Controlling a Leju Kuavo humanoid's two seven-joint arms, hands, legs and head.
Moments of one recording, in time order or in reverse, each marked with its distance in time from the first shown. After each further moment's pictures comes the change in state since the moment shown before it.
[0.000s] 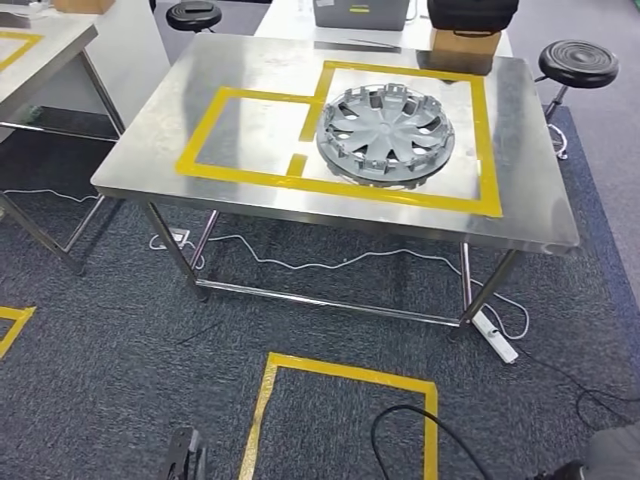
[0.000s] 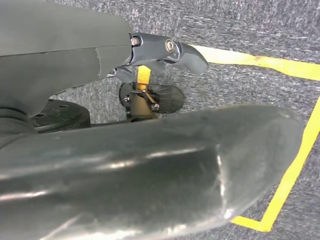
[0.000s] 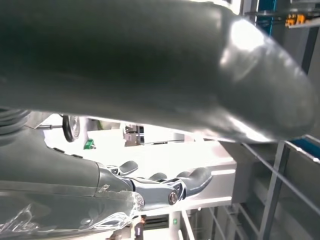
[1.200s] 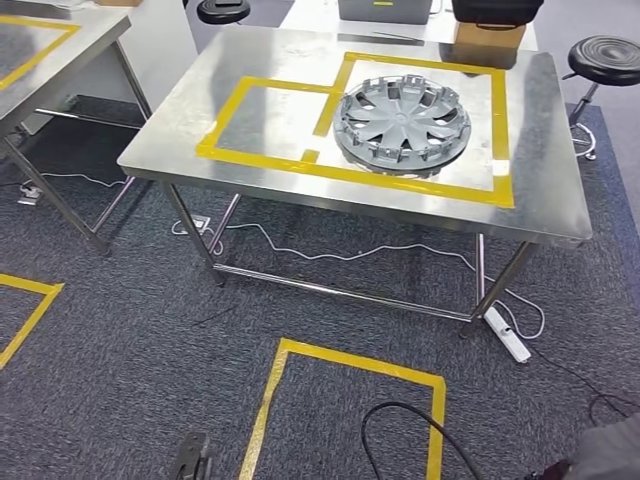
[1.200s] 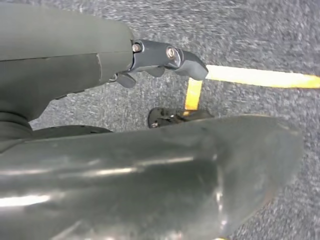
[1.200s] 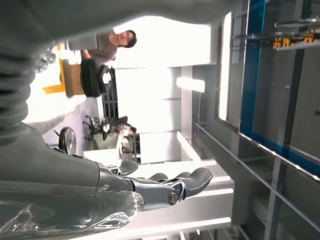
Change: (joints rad) left arm 0.007 0.001 -0.053 0.000 -0.105 0.158 0.131; right arm 0.005 -0.014 0.044 -0.010 0.053 0.000 0.000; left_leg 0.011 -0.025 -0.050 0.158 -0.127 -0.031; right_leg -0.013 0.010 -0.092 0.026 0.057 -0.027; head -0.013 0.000
